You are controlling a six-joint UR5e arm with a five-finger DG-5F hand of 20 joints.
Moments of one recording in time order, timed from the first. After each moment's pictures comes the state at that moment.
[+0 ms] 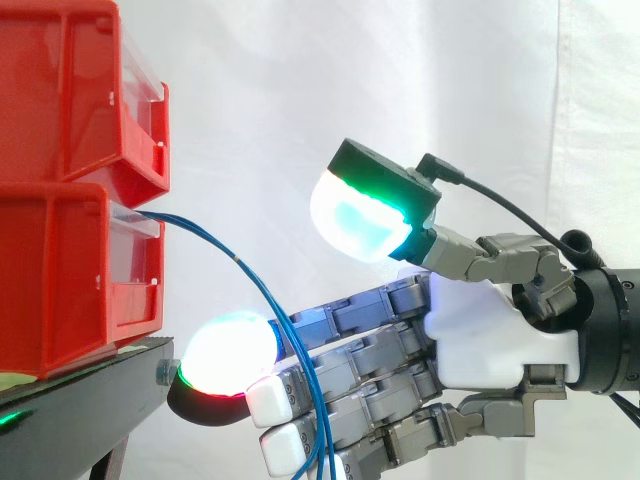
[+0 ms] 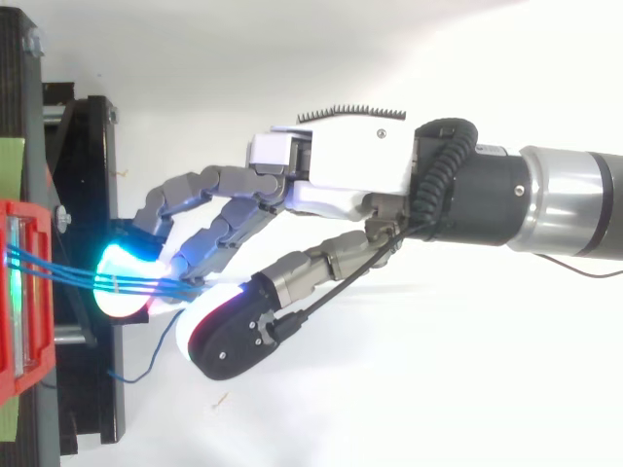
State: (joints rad) arm 0.12 -2.34 -1.21 -2.72 -1.40 0.02
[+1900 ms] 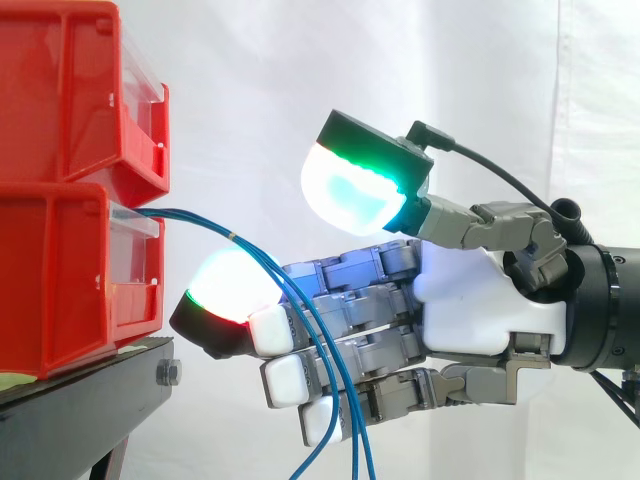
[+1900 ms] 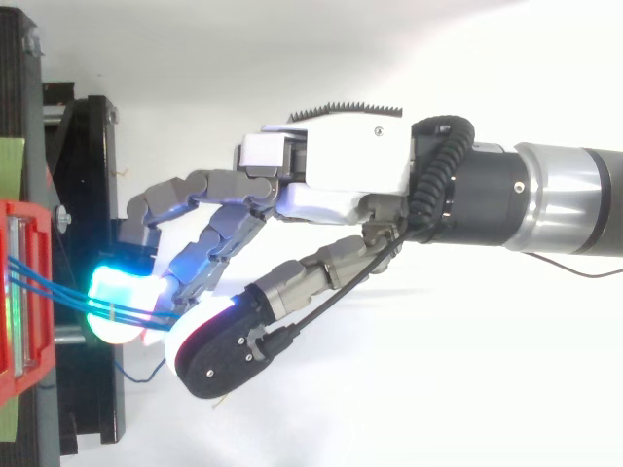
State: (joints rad) arm 0.11 -2.34 -1.21 -2.65 -1.44 0.04
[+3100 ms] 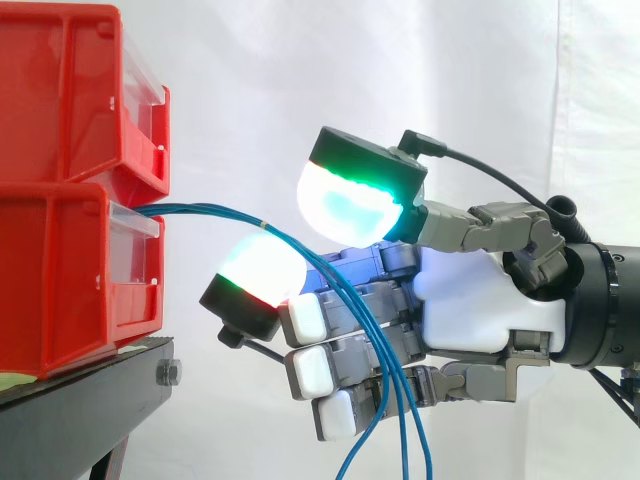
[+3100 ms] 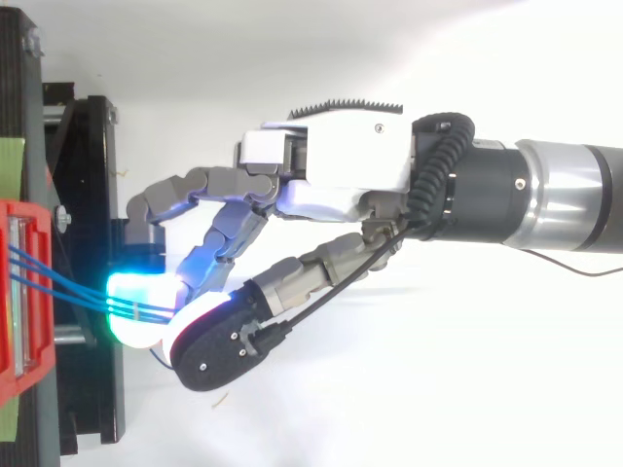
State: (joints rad) arm 0.11 -2.34 -1.20 -2.65 -1.45 0.04
